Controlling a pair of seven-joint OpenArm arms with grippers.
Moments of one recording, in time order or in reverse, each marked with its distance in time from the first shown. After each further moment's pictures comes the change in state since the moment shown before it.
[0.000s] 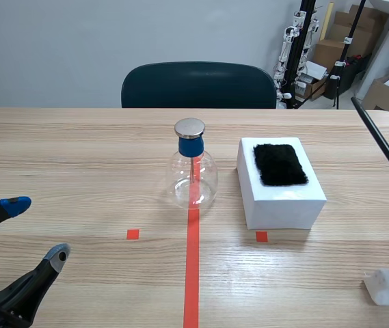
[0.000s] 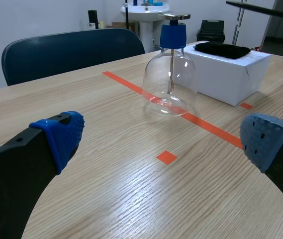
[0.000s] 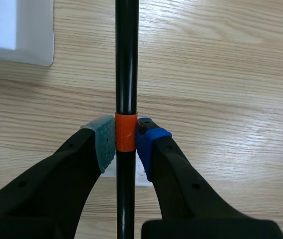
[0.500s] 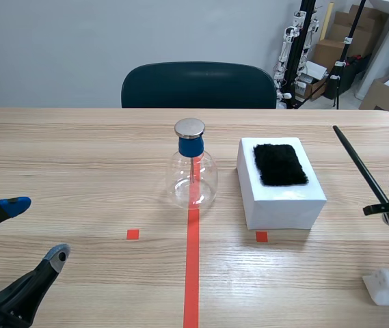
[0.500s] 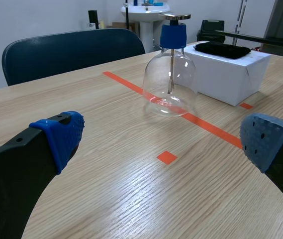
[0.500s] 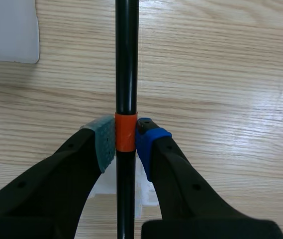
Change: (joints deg) left arm 0.0 0.0 0.0 0.0 0.0 0.0 0.0; right arm 11.7 -6.6 -7.9 -13.4 -6.1 2.9 -2.3
